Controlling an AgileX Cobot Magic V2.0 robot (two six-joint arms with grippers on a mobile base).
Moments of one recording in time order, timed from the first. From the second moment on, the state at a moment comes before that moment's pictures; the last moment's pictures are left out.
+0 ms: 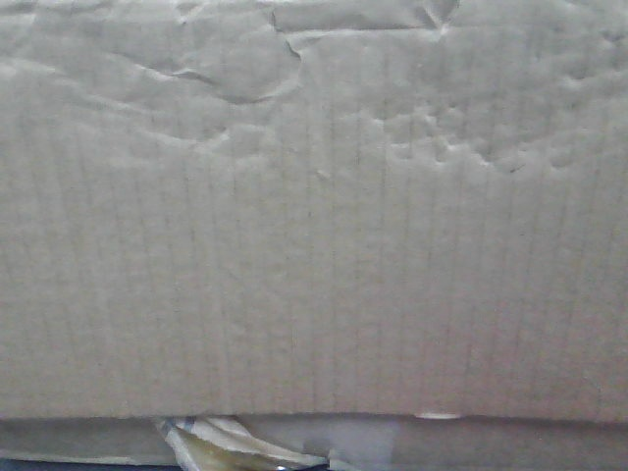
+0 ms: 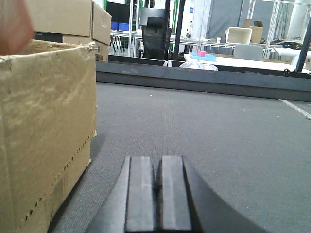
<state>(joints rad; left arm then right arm) -0.73 1.50 -1.67 0.47 1.24 -0.82 -0.07 0.00 0.00 0.03 0.04 -0.06</state>
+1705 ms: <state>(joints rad) -0.68 1.61 -1.76 0.32 1.20 -0.69 -0.07 0.00 0.00 0.03 0.04 -0.06</state>
